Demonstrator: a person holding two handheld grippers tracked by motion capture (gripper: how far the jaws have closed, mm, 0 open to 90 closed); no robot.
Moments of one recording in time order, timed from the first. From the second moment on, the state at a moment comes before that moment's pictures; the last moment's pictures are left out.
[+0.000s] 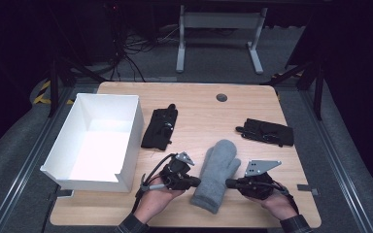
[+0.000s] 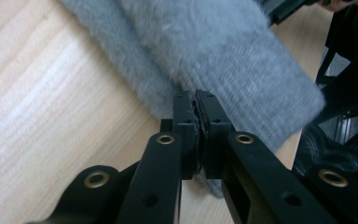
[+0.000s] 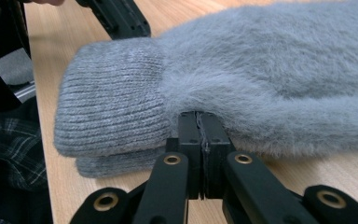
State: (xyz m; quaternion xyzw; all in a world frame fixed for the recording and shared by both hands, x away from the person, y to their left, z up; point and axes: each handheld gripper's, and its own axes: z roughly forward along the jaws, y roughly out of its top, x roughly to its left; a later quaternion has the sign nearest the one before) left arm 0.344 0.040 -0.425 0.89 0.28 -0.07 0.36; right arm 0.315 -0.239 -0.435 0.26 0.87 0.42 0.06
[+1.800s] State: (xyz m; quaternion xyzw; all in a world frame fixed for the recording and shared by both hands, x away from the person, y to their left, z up) left arm 0.409 -0.014 -0.461 0.87 0.26 -0.14 0.39; right arm 0.347 -0.314 -0.469 0.39 0.83 0.36 0.18
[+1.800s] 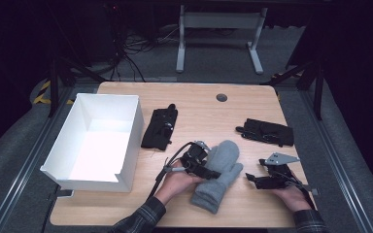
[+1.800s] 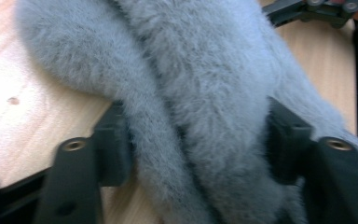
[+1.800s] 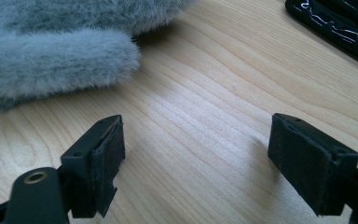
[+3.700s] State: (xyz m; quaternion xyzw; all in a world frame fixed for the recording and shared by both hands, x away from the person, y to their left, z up) left arm 0.418 0.070 -0.293 0.86 0.28 -0.02 0.43; right arm 0.348 -0.314 -0.470 0.38 0.83 0.36 0.18
